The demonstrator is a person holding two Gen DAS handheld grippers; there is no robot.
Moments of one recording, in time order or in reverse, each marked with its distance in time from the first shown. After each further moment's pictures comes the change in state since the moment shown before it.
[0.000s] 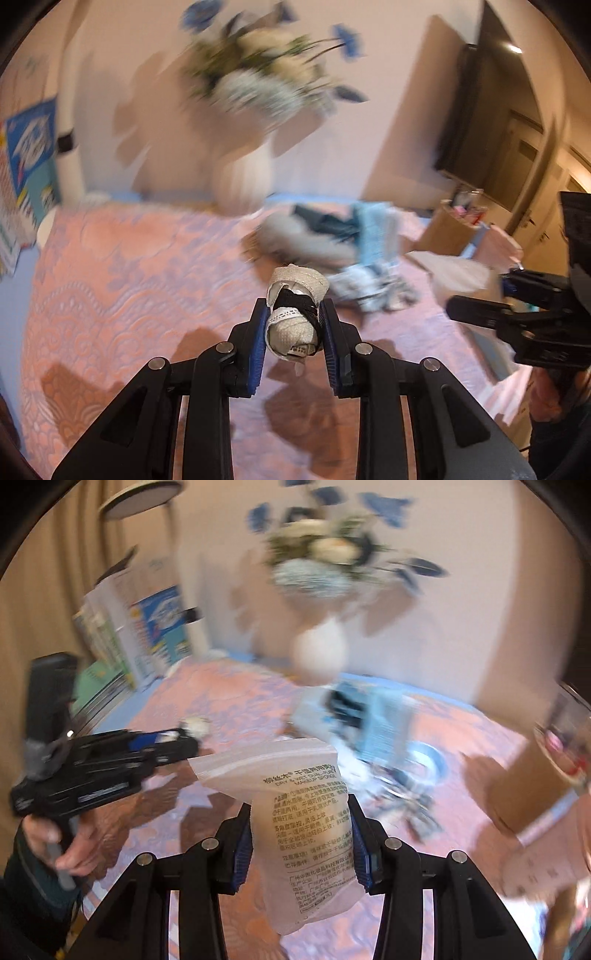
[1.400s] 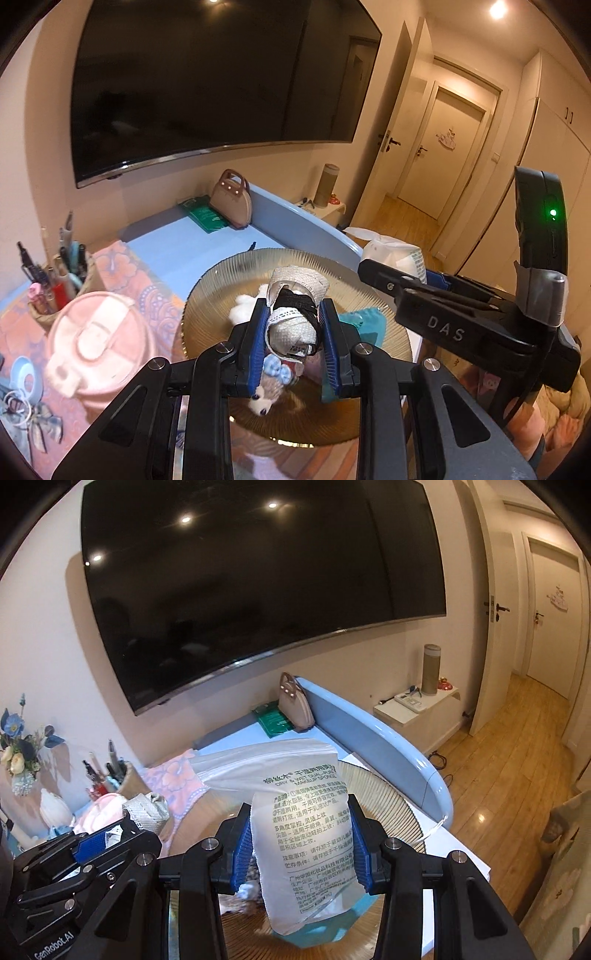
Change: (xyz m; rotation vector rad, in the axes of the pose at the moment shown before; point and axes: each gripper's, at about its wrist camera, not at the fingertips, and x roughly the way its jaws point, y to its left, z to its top) left arm 0.124 -0.426 0.044 0.364 0.131 -0.457; right arm -0.219 -0.333 -0.135 0.700 -0.231 -0.580
